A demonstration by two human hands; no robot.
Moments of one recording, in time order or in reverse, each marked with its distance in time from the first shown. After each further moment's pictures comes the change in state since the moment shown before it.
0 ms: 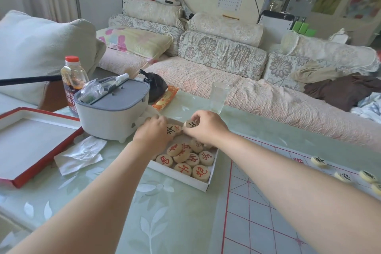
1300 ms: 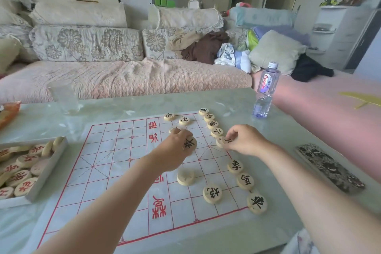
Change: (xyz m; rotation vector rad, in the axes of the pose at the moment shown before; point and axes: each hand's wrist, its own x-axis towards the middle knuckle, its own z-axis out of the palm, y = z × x) left_hand -0.128 0.418 0.099 -0.345 -0.430 0.652; right_hand -0.336 0.385 -0.205 0.090 0.162 0.651
